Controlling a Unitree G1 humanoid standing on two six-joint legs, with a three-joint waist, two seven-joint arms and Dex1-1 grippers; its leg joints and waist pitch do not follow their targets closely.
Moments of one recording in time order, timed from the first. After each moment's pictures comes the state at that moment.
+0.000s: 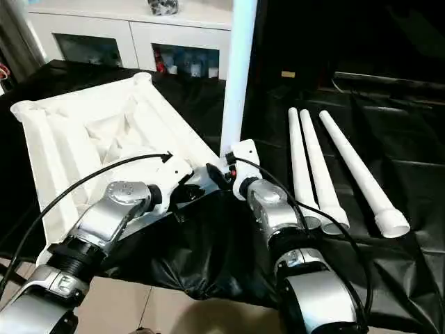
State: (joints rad) left arm -0.60 0.19 -0.26 0.47 0.07 0.39 -0.75; right arm -0.74 -0.06 0.00 1.02 0.07 -0.06 0.48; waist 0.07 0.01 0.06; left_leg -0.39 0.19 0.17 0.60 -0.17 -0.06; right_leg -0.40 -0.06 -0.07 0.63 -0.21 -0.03
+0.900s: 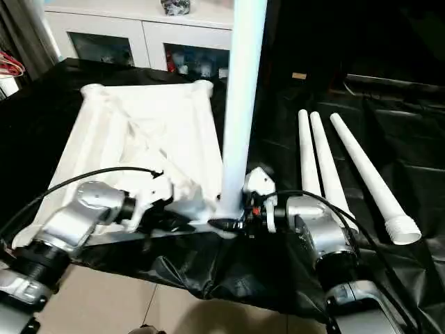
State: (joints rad) left arm -0.55 0.40 -0.33 0.43 -0.02 0.25 -1.28; right arm -0.50 -0.32 0.17 0.59 0.16 0.08 1.28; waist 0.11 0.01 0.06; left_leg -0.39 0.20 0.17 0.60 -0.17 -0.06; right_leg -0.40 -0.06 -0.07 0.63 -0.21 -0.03
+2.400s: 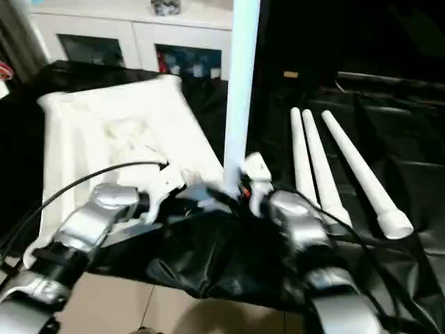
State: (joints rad) left arm -0.55 0.31 -0.30 0.43 0.02 0.29 -1.10; right arm -0.55 -0.24 0.10 0.78 0.12 -0.08 1.04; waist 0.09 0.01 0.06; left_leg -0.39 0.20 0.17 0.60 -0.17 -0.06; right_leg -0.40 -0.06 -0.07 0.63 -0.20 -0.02
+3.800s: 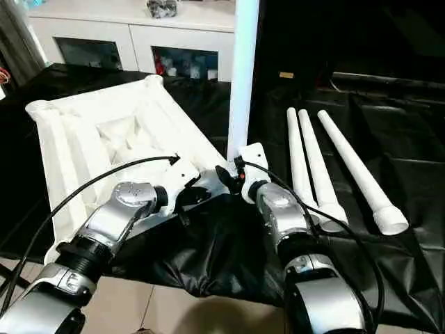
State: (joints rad) left arm -0.62 0.14 -0.25 0.55 0.11 0.31 -0.76; right arm -0.70 -0.08 0.00 0.98 0.07 -0.05 0.46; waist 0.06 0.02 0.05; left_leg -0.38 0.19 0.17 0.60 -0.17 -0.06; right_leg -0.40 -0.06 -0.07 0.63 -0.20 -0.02
